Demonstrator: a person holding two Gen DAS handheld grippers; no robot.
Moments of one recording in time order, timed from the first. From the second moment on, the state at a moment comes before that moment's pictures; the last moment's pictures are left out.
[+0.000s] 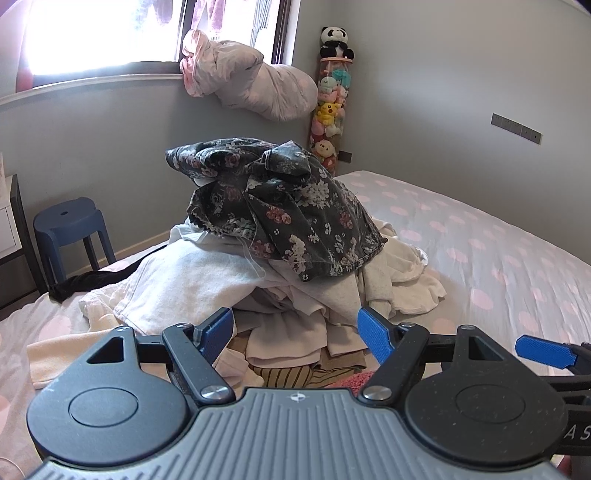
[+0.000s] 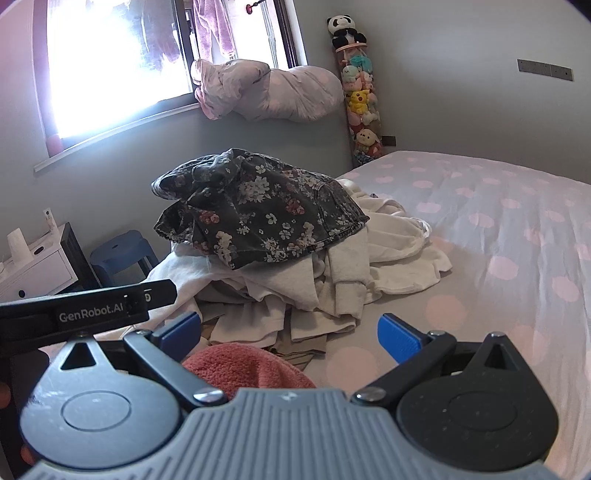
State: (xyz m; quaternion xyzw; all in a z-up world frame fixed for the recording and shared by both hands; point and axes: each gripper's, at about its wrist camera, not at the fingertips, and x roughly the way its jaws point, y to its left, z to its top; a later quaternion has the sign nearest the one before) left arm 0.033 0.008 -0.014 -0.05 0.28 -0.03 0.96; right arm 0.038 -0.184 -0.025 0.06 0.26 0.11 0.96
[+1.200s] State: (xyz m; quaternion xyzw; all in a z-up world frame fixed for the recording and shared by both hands) left arm 0.147 0.036 -0.035 -0.08 0.32 0.08 0.94; right arm 0.199 -0.143 -0.003 -0.08 0.22 0.21 0.95
